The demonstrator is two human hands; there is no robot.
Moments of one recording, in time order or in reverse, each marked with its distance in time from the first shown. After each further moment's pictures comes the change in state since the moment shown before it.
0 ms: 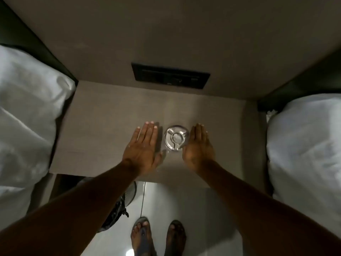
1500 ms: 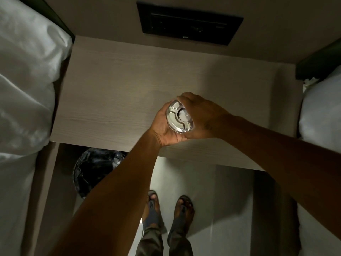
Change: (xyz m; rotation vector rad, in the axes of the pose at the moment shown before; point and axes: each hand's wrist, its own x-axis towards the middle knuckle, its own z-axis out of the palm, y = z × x) left_hand 0.043 0.036 0.051 -2.502 -0.609 -0.470; right_hand 0.025 -0.011 -0.018 0.035 -0.151 -0.612
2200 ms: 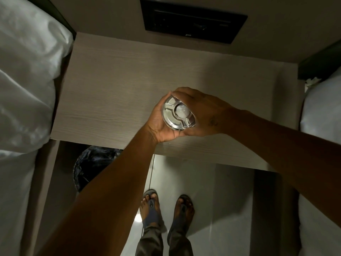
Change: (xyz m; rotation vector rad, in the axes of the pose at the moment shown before) left_hand -0.007 0.011 -0.012 -0.011 -0.129 0.021; right_hand 0.004 0.001 -0.007 0.026 0.045 -0.147
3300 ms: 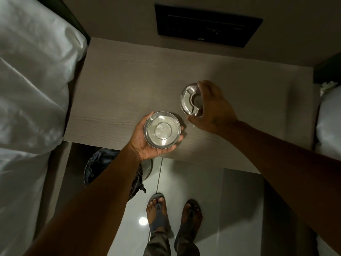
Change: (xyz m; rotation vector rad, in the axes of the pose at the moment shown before) left_hand -0.076 0.000 -0.052 -0.169 -0.063 -0.061; right_hand 0.020 0.005 0.036 0.068 0.328 0.405
